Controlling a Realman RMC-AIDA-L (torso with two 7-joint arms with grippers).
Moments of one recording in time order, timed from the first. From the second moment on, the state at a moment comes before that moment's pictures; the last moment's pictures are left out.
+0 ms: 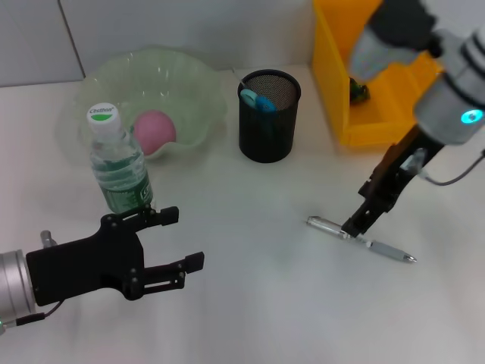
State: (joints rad) left arm -0.29 -2.06 1.22 0.70 1.53 1.47 -1.18; right arm 0.88 2.07 -1.06 -1.05 -2.73 -1.76 2.26
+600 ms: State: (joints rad) left arm -0.29 -2.07 1.22 0.69 1.53 1.45 -1.18; right arm 0.92 2.08 -1.33 -0.91 -2.74 -1.54 2.35
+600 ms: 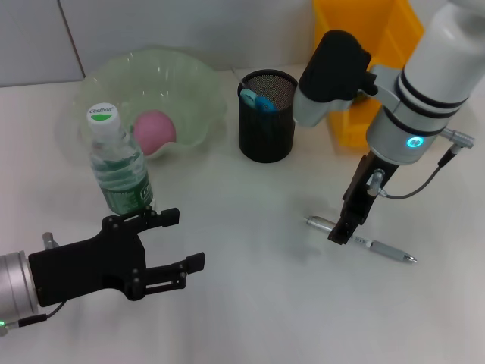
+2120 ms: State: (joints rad) left arm -0.30 -2.06 1.22 0.66 1.55 1.43 -1.18; right arm 0.97 2.09 -1.42 -0.77 -2.70 -1.43 2.37
